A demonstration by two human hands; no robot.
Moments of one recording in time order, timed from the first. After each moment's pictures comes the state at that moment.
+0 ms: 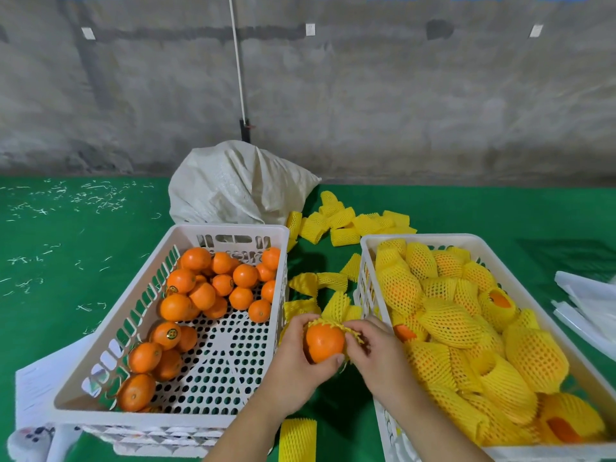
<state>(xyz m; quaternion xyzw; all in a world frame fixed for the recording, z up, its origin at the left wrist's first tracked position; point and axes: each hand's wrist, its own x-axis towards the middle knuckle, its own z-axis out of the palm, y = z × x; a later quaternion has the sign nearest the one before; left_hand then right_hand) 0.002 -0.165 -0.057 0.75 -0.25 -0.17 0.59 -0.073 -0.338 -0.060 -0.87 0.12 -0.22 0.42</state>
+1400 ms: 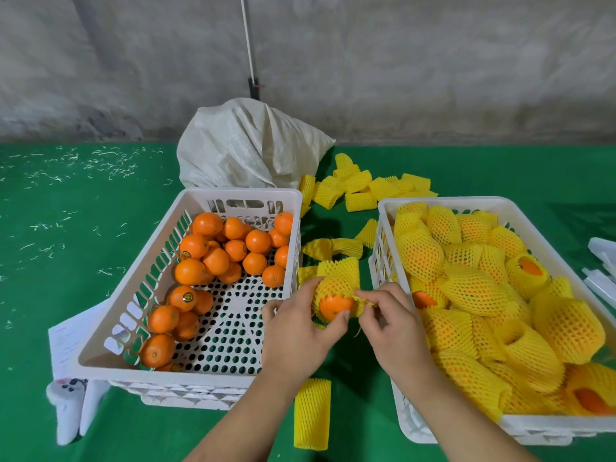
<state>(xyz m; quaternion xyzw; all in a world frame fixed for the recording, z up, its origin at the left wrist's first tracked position) -0.001 -0.158 -0.054 0.91 -0.23 0.06 0.34 -0.077 -0.324 -0.060 -0.86 0.06 -0.32 0.39</state>
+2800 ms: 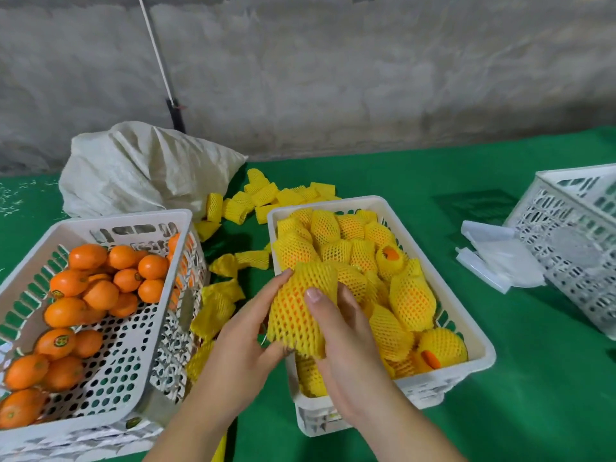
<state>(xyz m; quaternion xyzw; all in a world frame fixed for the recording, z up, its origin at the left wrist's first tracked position) -0.084 -0.242 0.008 0.76 -0.42 -0.06 0.49 -0.184 -0.369 0.042 -0.49 0.18 -0.19 0.83</state>
